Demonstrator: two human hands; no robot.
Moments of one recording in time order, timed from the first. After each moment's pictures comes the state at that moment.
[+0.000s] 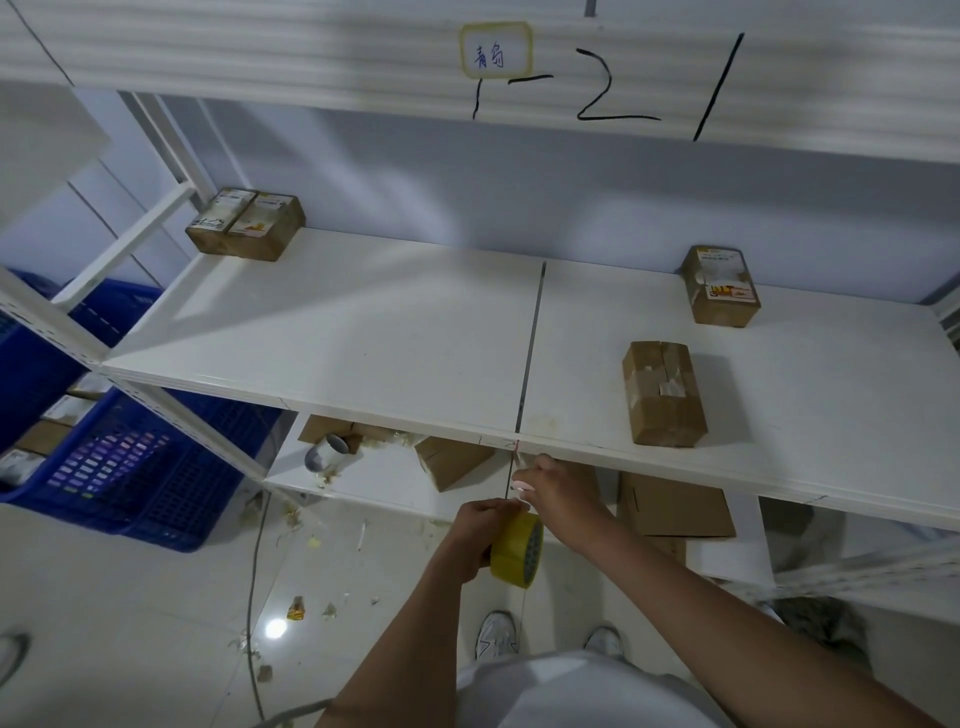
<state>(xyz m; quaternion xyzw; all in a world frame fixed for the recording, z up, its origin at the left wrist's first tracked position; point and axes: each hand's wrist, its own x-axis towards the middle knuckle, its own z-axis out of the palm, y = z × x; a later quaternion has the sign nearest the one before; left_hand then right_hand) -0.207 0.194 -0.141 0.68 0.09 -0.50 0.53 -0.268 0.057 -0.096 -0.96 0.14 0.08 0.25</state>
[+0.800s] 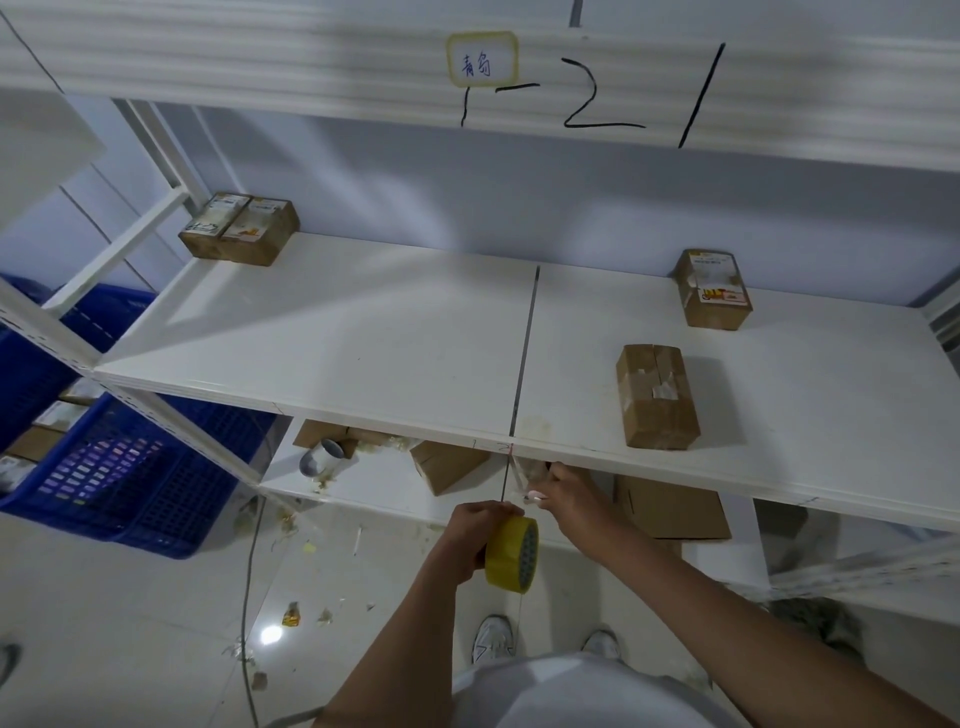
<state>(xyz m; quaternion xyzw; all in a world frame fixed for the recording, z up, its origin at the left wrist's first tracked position) -0.204 0.191 -0.142 0.68 0.10 -0.50 0.53 -0.289 0.034 -0.106 -0.96 0.11 0.09 0.25</state>
